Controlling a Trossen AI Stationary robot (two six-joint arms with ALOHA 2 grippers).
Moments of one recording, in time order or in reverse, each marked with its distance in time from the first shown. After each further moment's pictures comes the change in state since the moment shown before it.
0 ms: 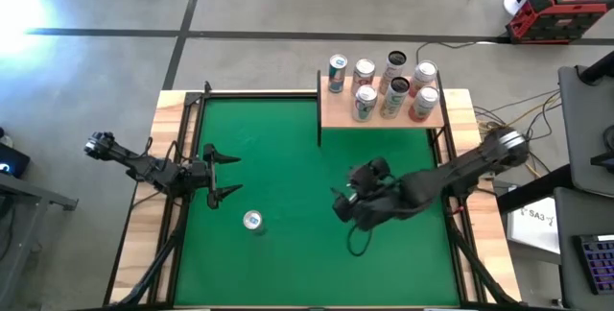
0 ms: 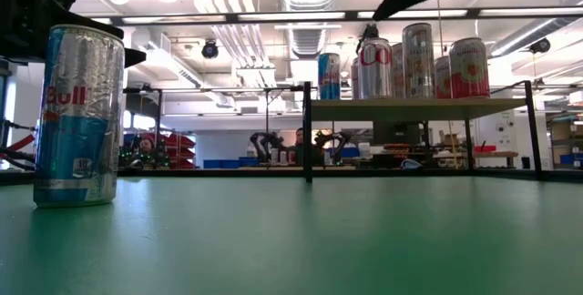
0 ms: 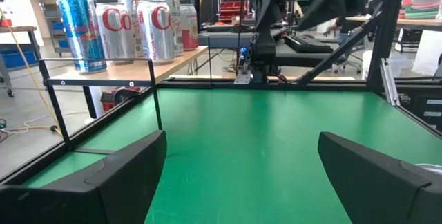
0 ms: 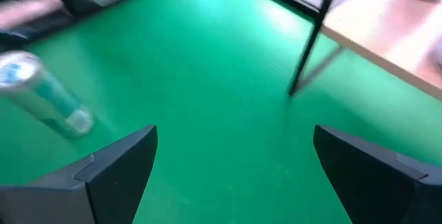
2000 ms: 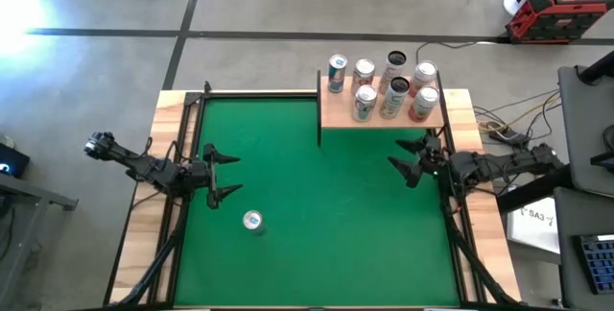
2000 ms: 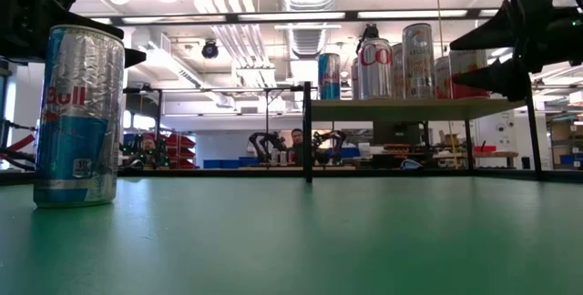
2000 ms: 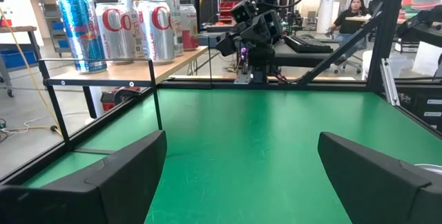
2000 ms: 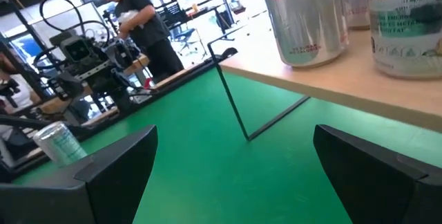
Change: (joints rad) left arm 0.000 0.000 0.000 0.000 0.000 0.000; right arm -0.246 -1.438 -1.277 0.758 -0.189 -0.513
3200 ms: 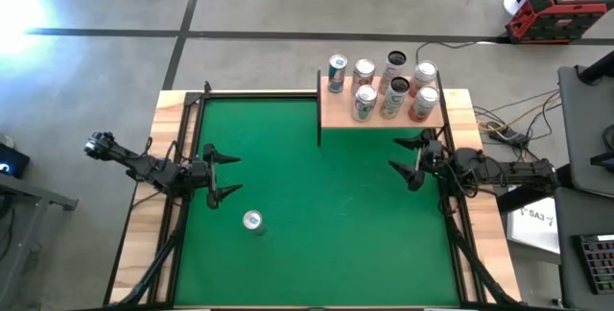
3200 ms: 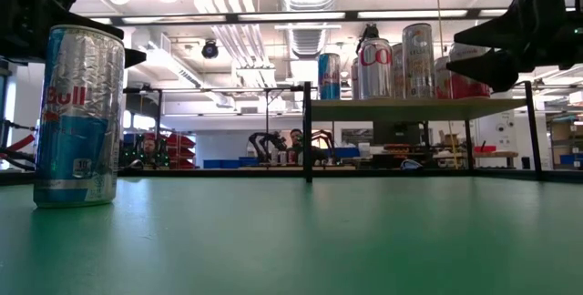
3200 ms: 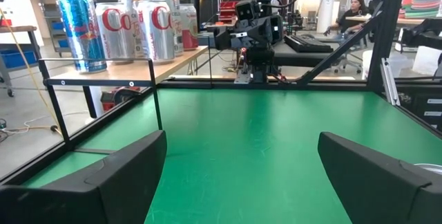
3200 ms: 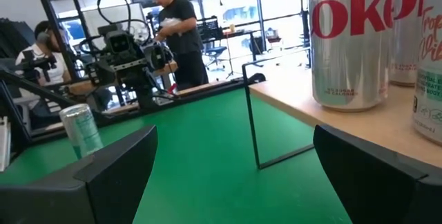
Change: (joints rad) left arm 0.000 0.001 0.000 0.000 0.000 0.000; right arm -0.165 -0.127 -0.070 0.082 -0.287 -0.283
